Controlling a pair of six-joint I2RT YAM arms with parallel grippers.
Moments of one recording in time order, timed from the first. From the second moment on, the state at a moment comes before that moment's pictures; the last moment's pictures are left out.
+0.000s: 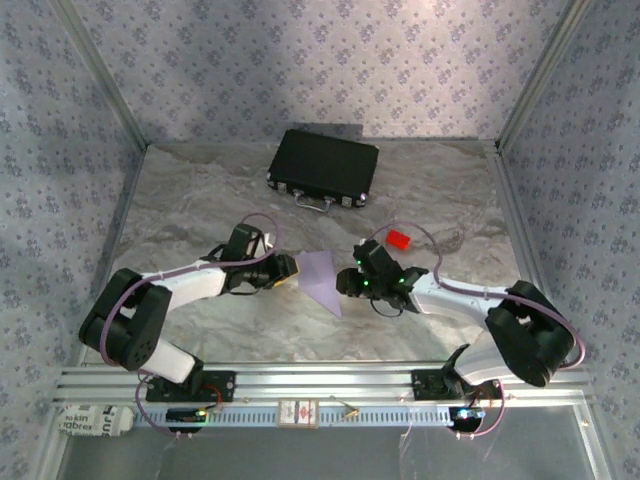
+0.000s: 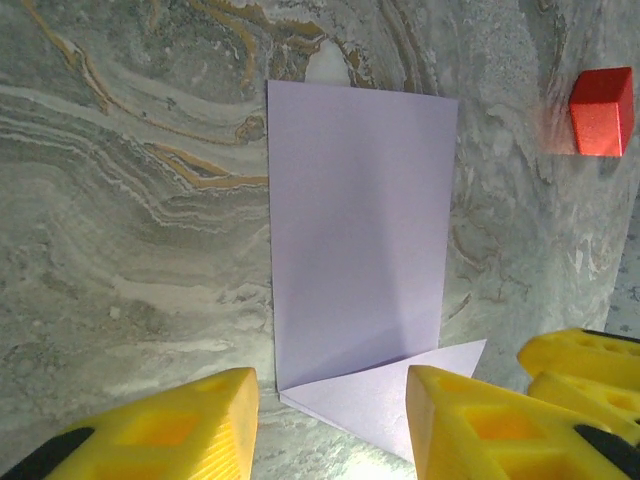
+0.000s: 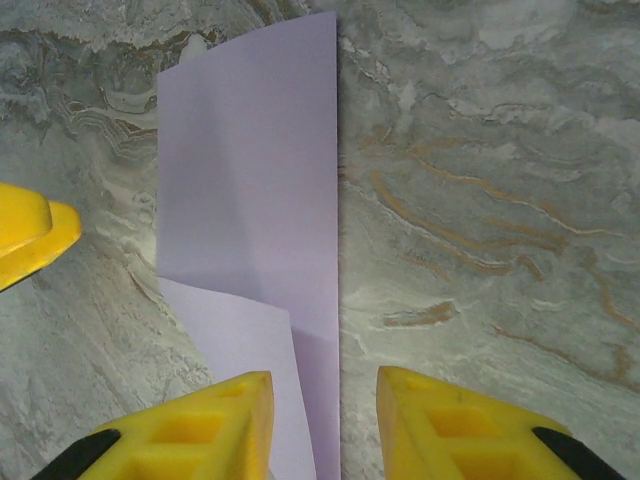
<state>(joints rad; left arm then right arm) -0.50 1.48 0.62 -0.02 0.47 -0.87 0.77 1.40 0.63 -0.09 -0.07 0.77</state>
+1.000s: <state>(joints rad) -0.46 1.59 0.63 0.02 0.64 -0.90 0.69 1.55 0.68 0.00 -0.29 0.74</state>
